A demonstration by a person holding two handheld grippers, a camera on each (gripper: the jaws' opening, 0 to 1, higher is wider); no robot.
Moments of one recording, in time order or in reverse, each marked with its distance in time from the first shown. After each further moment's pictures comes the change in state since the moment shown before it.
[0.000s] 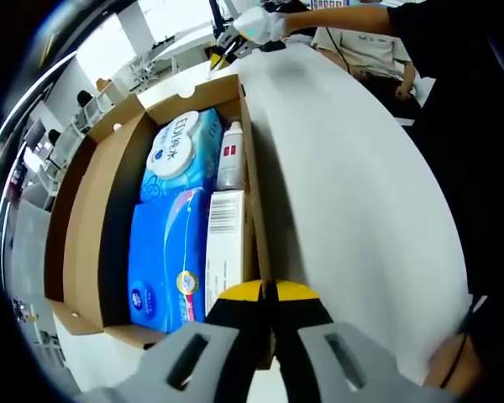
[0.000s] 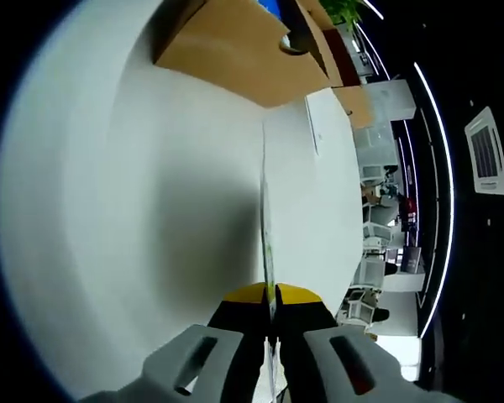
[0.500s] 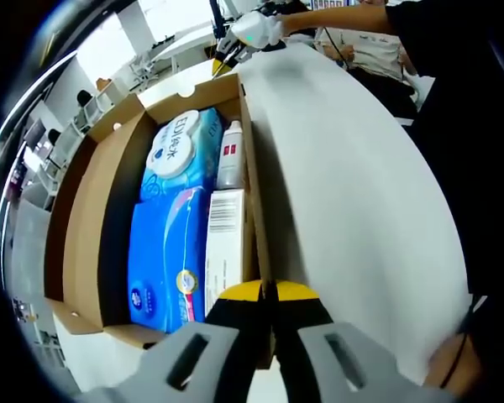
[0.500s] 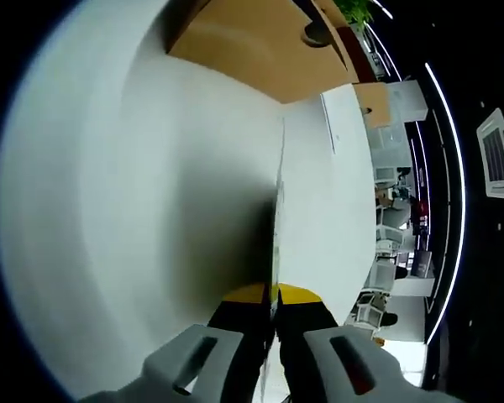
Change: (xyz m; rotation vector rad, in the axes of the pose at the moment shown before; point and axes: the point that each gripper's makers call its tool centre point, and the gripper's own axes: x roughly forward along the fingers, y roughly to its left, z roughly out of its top) left arm 0.000 0.000 -0.001 0.001 0.002 -0.001; right arm 0.008 0.013 0.003 -0.020 -0.004 0.062
